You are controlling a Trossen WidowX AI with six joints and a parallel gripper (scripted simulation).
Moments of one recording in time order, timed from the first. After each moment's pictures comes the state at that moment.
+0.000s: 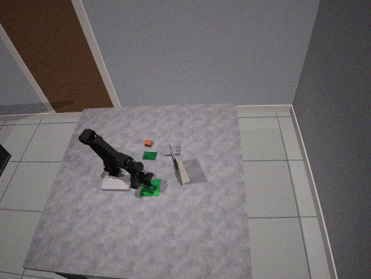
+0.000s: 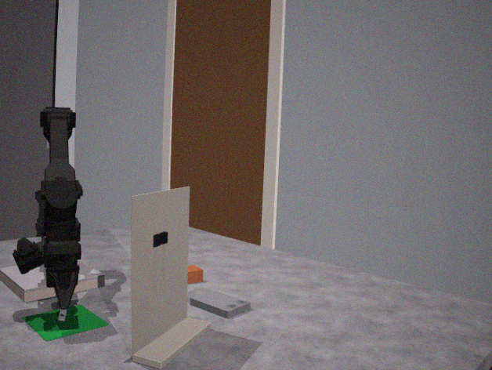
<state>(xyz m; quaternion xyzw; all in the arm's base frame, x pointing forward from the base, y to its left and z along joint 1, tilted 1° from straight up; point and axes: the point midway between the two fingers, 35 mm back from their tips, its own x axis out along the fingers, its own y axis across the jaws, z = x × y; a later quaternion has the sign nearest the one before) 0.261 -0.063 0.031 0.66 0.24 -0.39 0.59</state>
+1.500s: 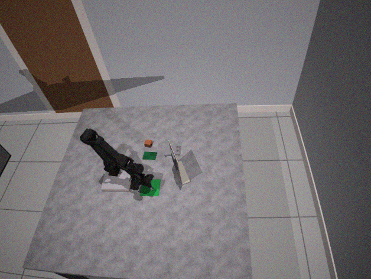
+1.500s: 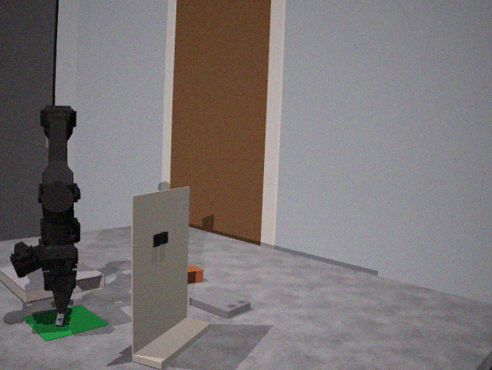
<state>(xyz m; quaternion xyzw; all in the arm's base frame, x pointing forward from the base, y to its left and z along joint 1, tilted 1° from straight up) 0.262 -0.068 0.025 0.66 0.24 -0.39 0.59</state>
